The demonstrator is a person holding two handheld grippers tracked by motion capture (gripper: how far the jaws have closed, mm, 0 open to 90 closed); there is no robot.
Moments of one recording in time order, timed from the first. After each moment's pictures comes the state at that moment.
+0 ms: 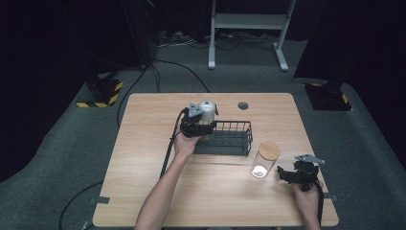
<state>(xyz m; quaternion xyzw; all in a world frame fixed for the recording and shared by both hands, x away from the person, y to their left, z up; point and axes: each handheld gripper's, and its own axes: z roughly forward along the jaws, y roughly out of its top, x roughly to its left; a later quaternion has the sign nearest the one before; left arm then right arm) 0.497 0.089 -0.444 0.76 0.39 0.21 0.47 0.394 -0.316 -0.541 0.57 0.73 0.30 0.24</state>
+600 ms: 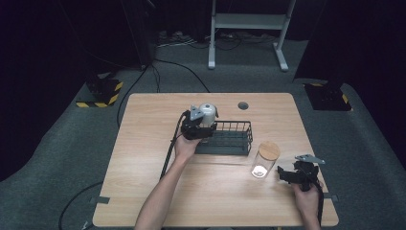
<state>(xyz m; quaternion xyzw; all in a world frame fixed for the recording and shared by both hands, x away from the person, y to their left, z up) 0.490 0.088 -0.452 0.77 0.38 0.22 0.46 0.394 -0.316 -0.541 0.56 0.73 0.30 0.24</state>
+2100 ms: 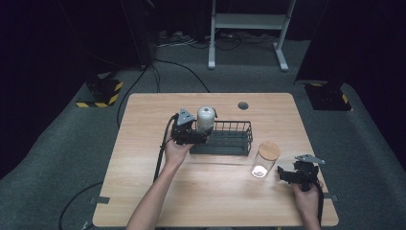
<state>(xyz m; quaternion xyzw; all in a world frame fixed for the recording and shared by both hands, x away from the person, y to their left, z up) 0.457 0.117 -0.431 0.75 0.38 0.22 0.50 0.394 -0.316 -0.541 0.56 0.73 0.30 0.24</state>
